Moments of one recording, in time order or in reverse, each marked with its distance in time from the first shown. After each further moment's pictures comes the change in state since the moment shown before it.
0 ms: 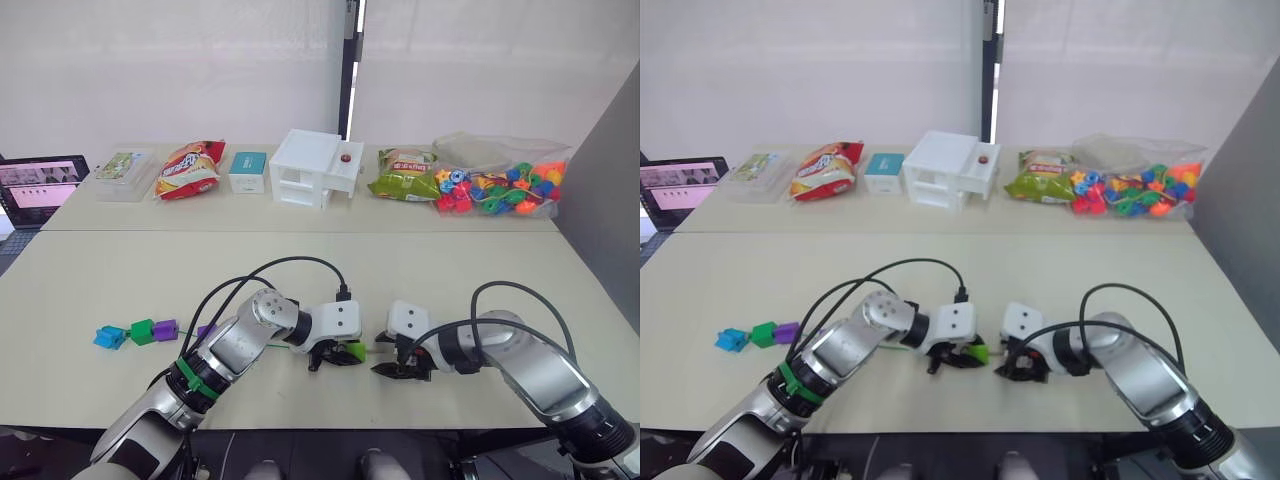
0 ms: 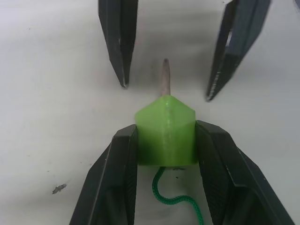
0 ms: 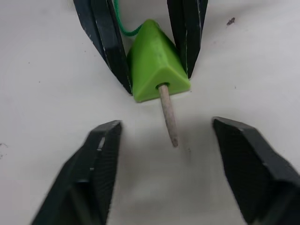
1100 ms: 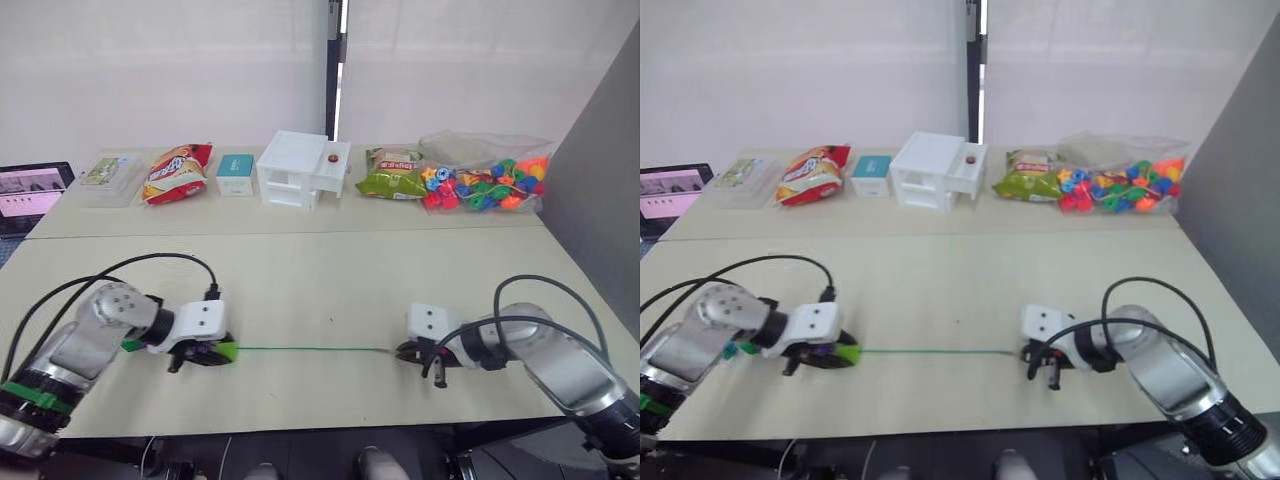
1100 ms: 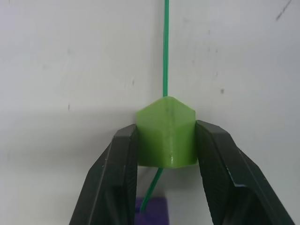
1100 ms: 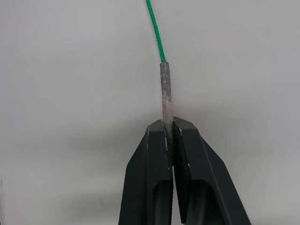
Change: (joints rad) left arm 0.273 0.589 0.345 0.086 -0.087 -0.332 -0.246; right arm 0.028 -0.152 -0.035 0.019 -0.020 -0.094 0.075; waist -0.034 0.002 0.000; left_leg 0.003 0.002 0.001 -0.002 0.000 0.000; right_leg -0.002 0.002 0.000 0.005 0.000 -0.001
